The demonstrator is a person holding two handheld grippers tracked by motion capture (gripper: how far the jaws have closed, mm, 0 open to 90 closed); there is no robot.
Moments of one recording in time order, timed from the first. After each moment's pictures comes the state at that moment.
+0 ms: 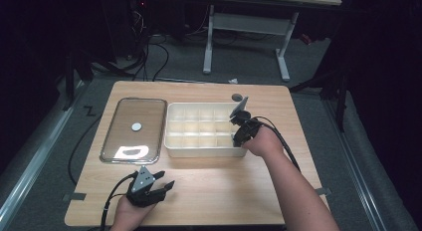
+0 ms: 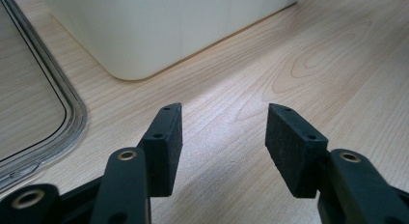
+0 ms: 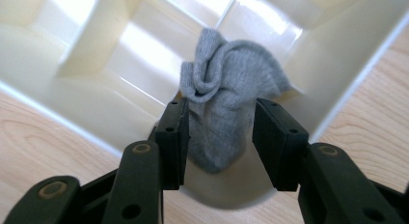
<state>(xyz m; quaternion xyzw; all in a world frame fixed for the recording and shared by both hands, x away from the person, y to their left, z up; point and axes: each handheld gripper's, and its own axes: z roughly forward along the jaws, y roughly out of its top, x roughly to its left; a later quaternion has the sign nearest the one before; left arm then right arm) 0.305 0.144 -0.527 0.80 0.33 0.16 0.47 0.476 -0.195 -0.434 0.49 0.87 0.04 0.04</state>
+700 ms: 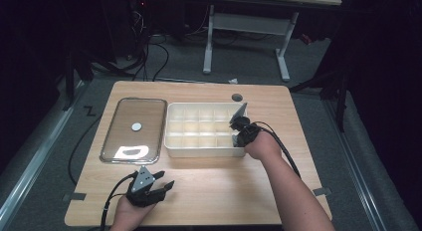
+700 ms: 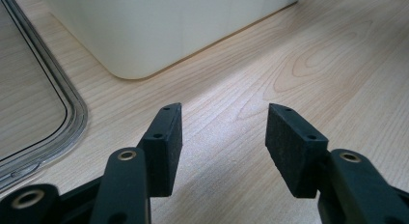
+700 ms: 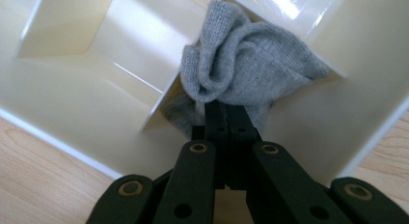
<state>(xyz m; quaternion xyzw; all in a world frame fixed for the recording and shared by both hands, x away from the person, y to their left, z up) 0.305 0.145 -0.528 0.80 0.33 0.16 0.47 0.475 -0.196 -0.459 0.50 0.87 0.02 0.01</state>
